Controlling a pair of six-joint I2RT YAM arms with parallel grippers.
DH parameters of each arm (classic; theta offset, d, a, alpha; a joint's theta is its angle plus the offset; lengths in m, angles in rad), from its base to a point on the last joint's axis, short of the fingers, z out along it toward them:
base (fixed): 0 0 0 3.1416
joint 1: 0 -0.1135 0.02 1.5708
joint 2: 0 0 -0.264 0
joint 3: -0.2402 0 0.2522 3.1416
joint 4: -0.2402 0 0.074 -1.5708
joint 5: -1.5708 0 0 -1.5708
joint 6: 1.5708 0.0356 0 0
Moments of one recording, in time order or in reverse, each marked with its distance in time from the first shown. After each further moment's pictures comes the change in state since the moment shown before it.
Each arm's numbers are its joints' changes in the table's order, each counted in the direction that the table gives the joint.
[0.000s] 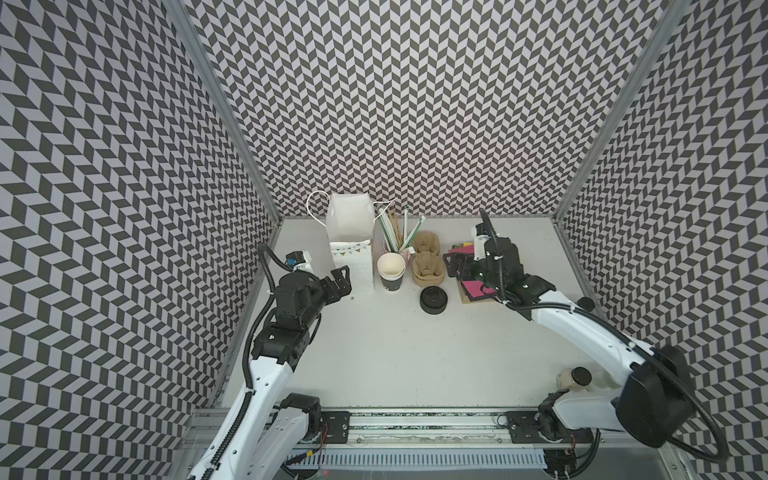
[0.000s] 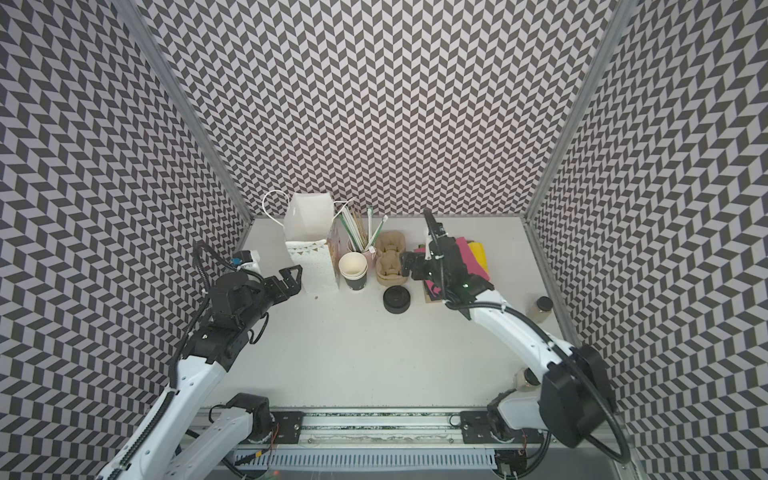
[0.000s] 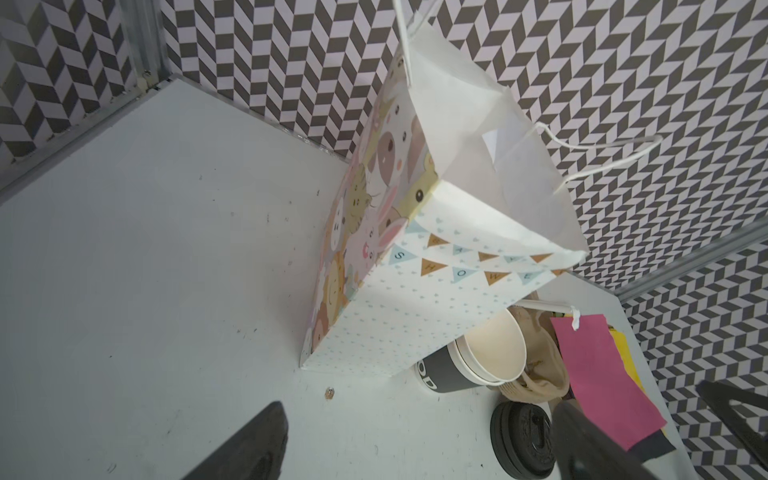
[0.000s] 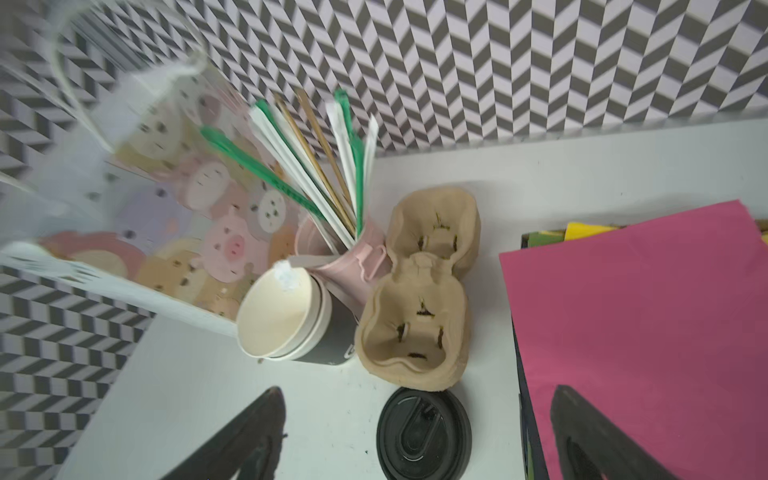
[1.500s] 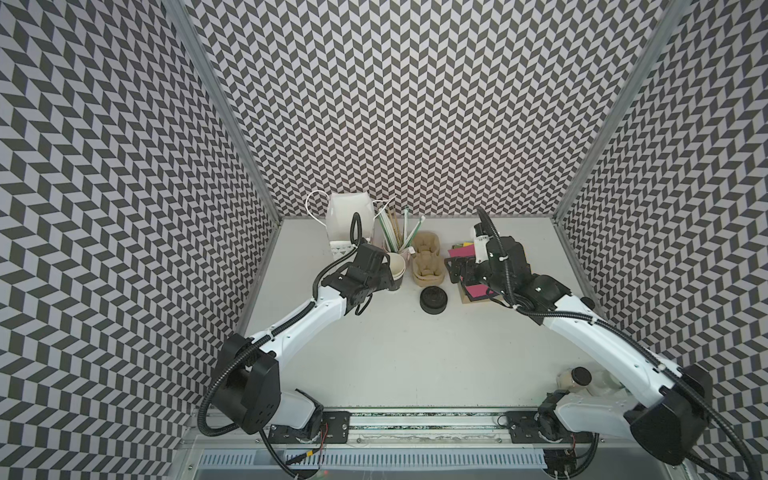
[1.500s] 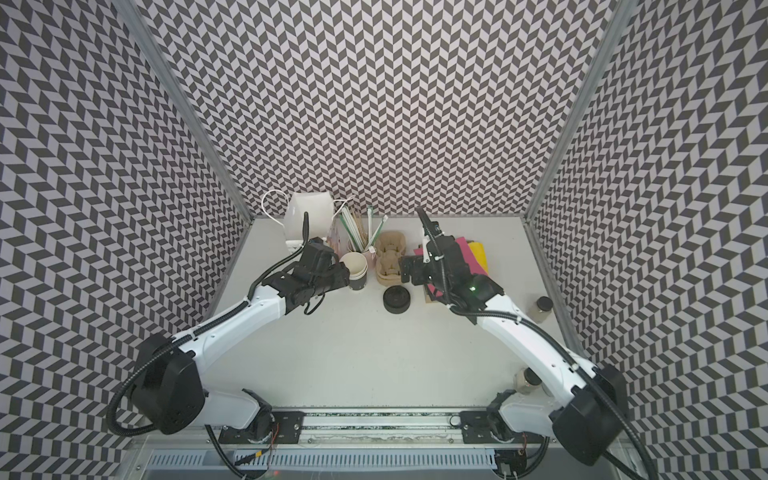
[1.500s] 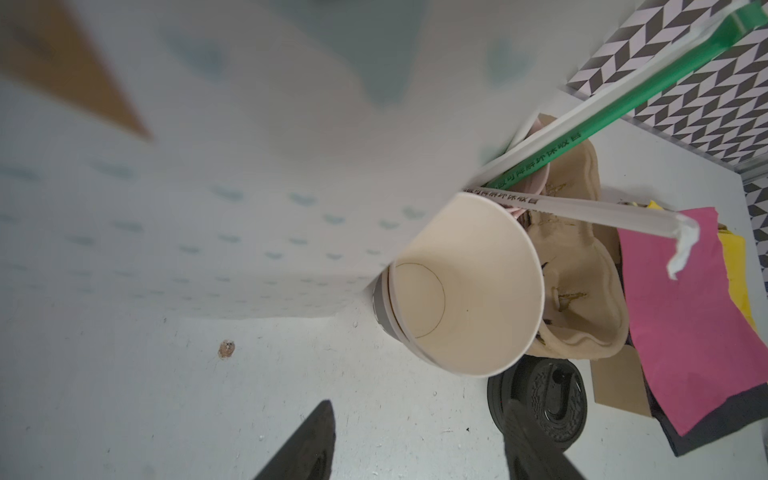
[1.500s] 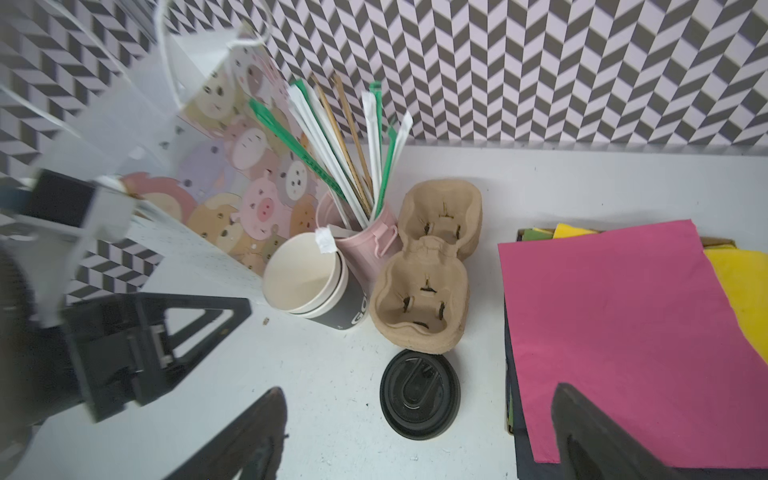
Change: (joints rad) left arm 0.364 0.650 -0.355 -0.128 0.214 -0.154; right arm -0.084 -0.188 -0.043 -0.168 -0.055 -0.076
